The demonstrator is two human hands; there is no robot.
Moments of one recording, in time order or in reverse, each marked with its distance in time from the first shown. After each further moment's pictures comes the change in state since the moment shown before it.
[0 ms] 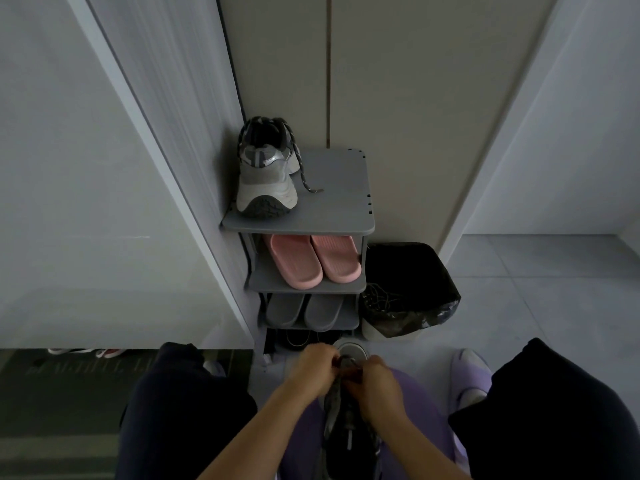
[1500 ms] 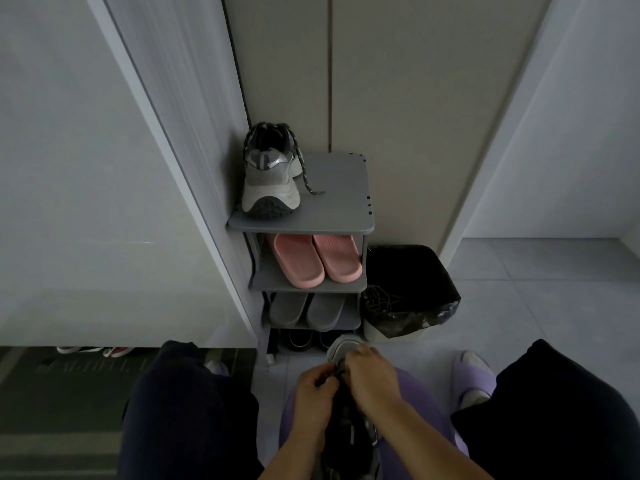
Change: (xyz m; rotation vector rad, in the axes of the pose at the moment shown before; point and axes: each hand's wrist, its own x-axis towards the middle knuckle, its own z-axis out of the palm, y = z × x) left_hand -0.056 0.018 0.028 -1.055 0.283 -0.249; right_hand 0.001 -0.017 -0.010 -0.448 -0.002 -0.259
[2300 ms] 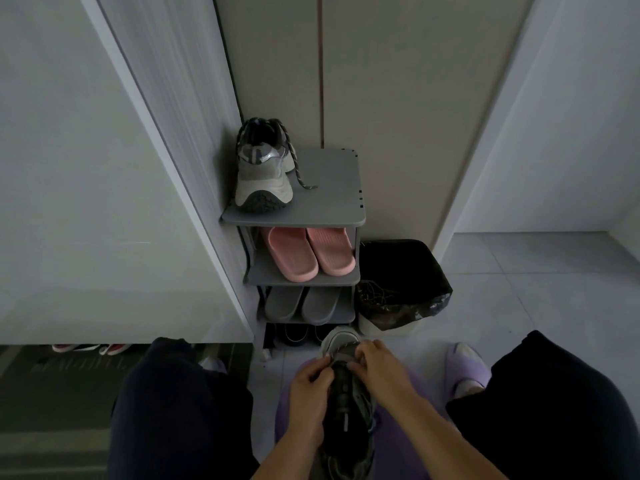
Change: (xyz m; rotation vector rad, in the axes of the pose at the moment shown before) left_hand -0.003 -0.016 0.004 -0.127 0.079 -0.129; right_hand -0.013 0.031 0.002 0.276 0.022 0.063
